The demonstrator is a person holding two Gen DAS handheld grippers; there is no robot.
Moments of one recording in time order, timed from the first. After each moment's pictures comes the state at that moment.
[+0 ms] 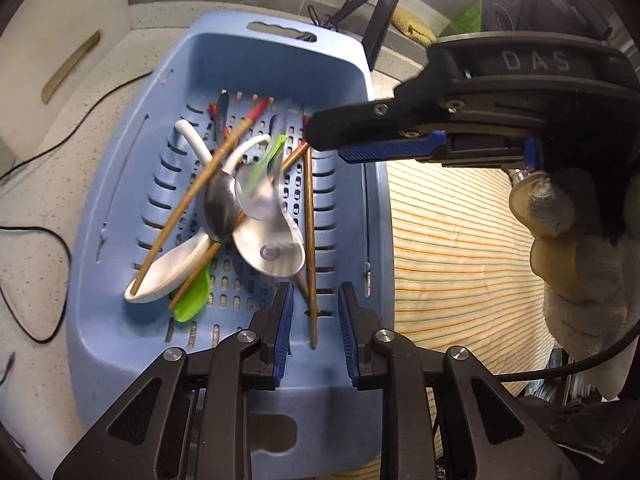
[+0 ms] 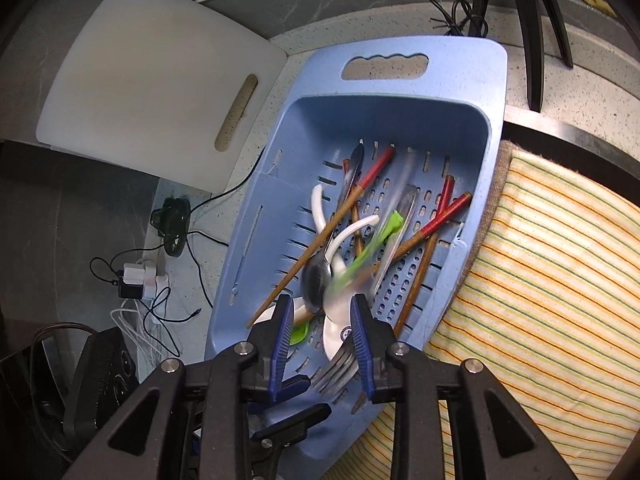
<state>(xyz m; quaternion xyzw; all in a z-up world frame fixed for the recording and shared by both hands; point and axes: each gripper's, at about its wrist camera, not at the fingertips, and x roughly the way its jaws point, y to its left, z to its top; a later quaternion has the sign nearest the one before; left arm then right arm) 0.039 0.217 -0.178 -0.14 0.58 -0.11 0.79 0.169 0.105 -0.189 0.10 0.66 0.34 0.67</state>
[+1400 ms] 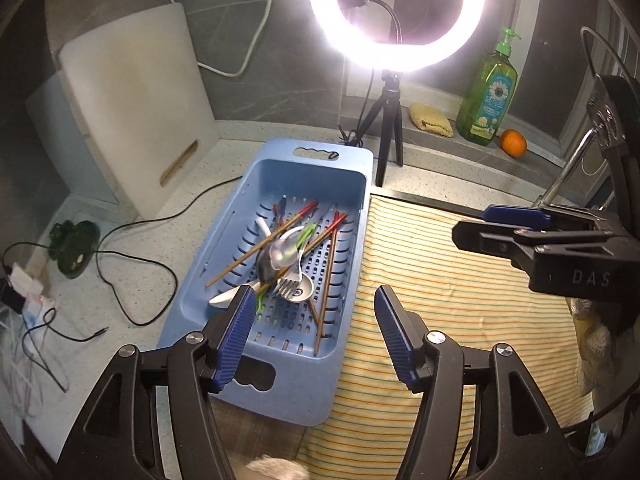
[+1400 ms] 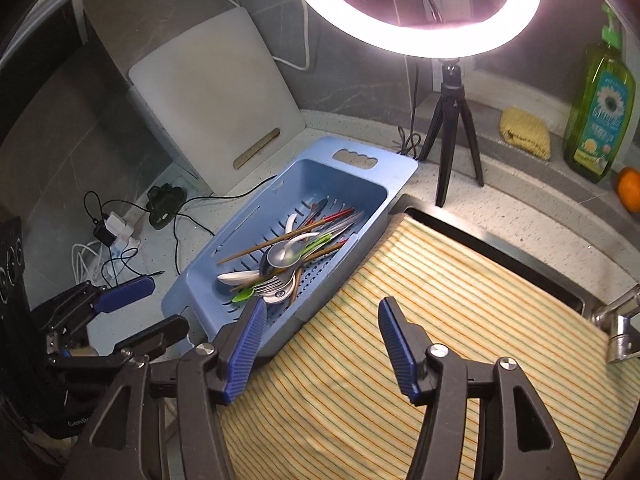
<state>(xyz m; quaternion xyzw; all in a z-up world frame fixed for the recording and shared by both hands) -0.029 0.160 -0.076 -0.05 0.44 0.06 0.89 0.077 0.002 -0.089 -0.05 0.48 0.36 0.80</state>
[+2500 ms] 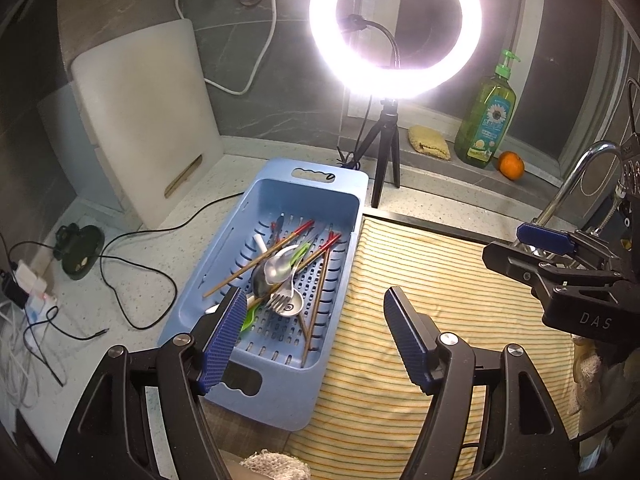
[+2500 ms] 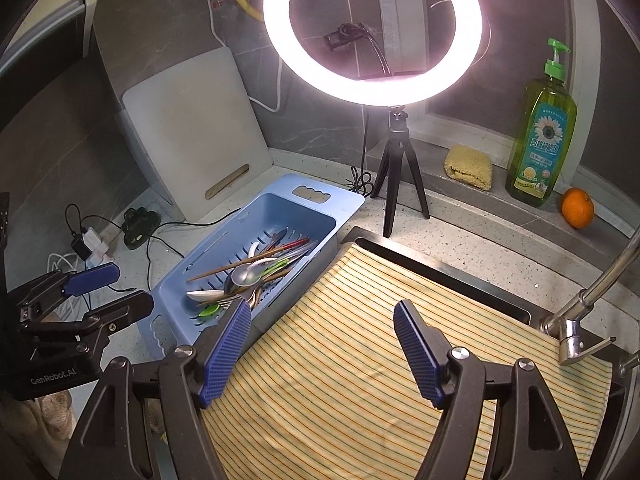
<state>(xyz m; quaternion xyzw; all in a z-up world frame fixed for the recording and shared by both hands) -0.029 0.152 -0.057 -0.07 0.42 0.07 0.90 0.056 -0.039 -0.066 -0.07 0.41 0.31 0.85</state>
